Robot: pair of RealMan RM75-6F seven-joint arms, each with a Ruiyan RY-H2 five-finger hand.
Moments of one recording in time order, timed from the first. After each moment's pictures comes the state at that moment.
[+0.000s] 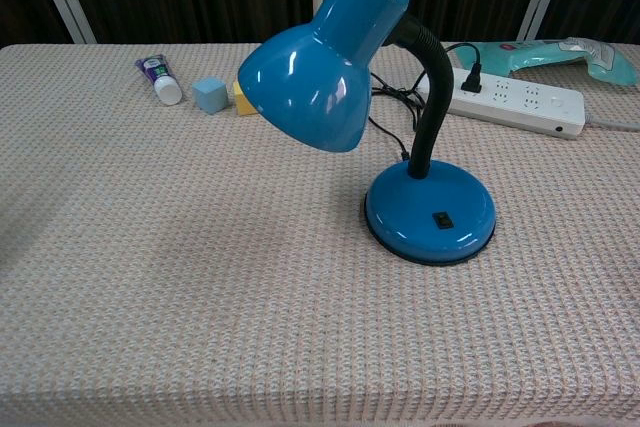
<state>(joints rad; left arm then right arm) -0.11 -1.19 0.01 -1.54 1.64 1.53 -0.01 0.03 -1.20 0.01 -1.54 -1.60 1.54 -0.15</state>
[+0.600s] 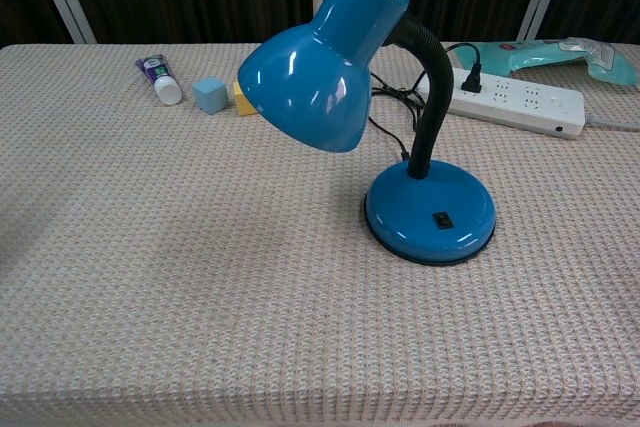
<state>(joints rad) -0.11 -1.19 0.01 -1.55 1.65 1.54 0.00 0.04 -1.20 0.00 -1.55 -1.64 1.53 -0.17</state>
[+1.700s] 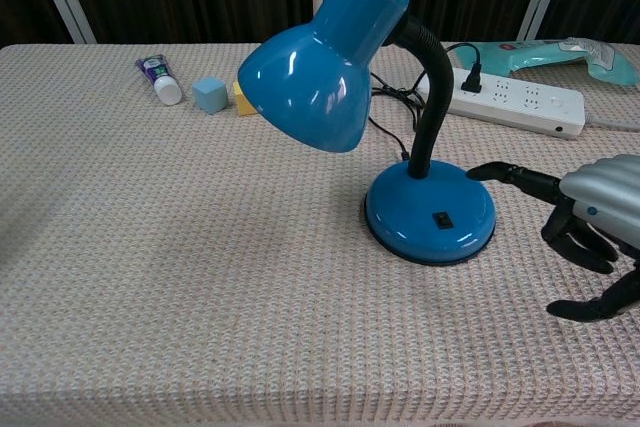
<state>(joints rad) -0.12 -1.19 0.01 -1.53 1.64 1.53 -0.03 0.29 -1.41 -0.01 -1.72 -1.59 1.07 -0.39</state>
